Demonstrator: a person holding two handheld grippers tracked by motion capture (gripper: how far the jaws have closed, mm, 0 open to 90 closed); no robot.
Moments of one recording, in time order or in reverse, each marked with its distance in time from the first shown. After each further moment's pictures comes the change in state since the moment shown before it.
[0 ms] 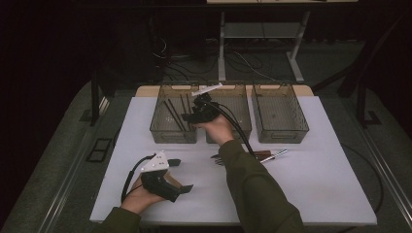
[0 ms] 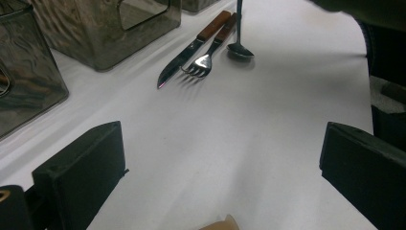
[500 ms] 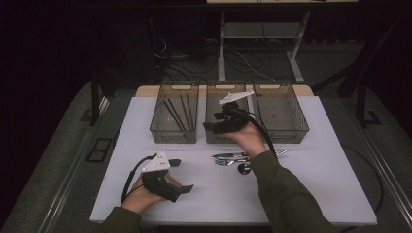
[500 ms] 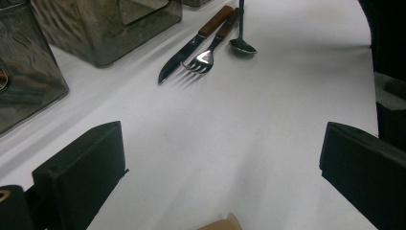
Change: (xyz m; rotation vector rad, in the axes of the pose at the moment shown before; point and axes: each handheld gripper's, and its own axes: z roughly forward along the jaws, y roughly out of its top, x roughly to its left) left arm -0.001 0.000 0.002 0.012 0.008 -0.007; right arm -0.017 -0.039 -0.077 -0.011 0.036 -0.032
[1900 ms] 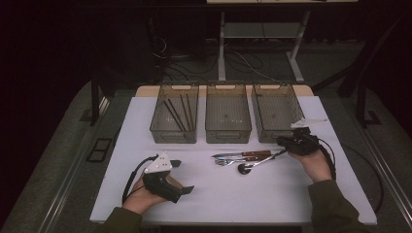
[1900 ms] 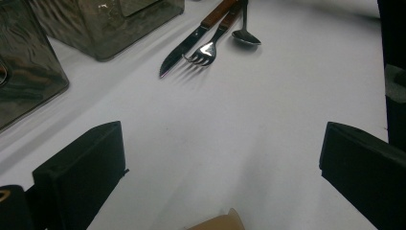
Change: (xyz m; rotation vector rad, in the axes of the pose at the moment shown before) left arm -0.003 0.000 0.002 0.026 0.021 0.013; right arm -0.092 -0.137 -0.117 0.082 -0.300 0.138
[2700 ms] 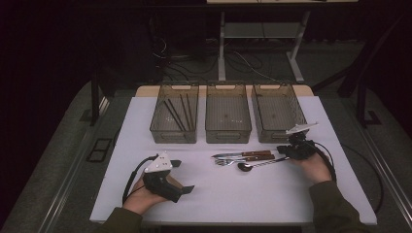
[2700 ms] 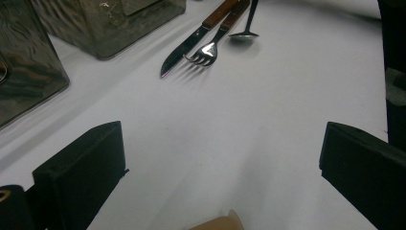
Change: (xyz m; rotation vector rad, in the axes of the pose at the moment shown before) left arm 0.001 0.000 0.001 0.000 0.001 -0.016; right arm -0.003 -0.015 0.019 0.159 0.002 -0.031
